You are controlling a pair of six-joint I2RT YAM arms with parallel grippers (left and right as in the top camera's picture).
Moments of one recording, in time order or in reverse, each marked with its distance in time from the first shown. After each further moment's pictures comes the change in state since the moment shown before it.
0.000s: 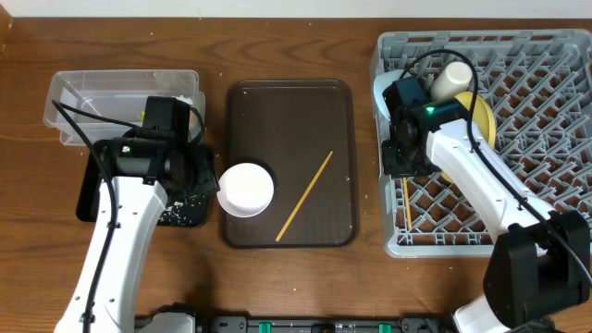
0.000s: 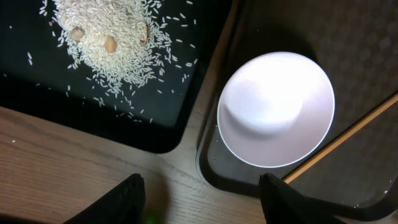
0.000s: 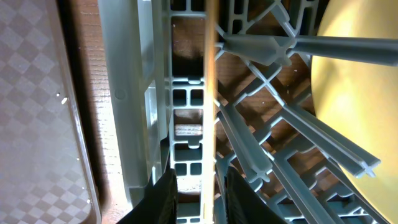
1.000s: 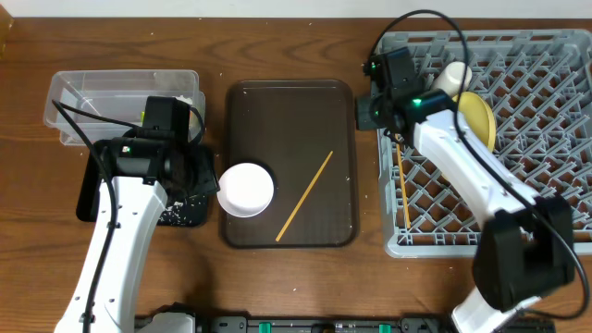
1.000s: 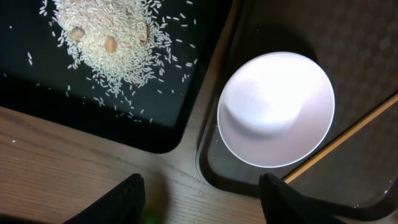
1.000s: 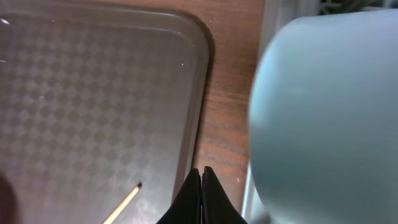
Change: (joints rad) left arm 0.000 0.000 0.000 0.000 0.000 0.000; right arm 0.034 0.096 0.080 0.511 -0.094 -0.078
